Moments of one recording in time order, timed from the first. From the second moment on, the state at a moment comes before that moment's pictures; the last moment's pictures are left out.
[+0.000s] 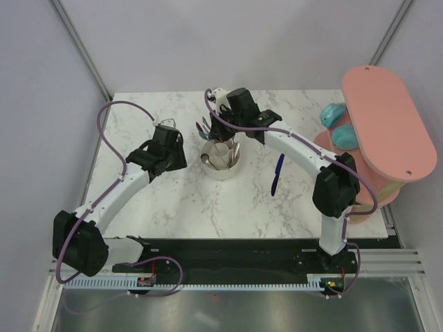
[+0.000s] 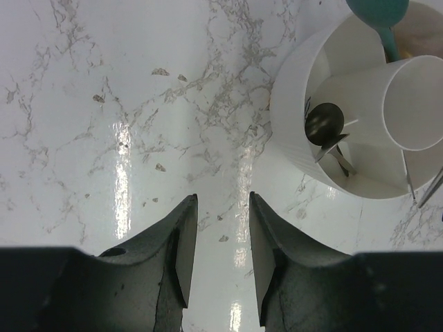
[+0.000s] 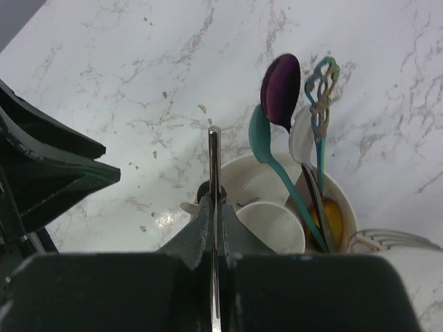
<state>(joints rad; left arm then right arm) -0.43 1.28 1.02 -0.57 -0.19 -0.50 0.66 1.90 1.74 -0.45 -0.32 0.09</state>
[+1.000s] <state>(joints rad) -0.41 1.25 1.02 -0.63 -0.18 -0.48 0.69 1.91 1.48 -0.18 -0.30 0.07</state>
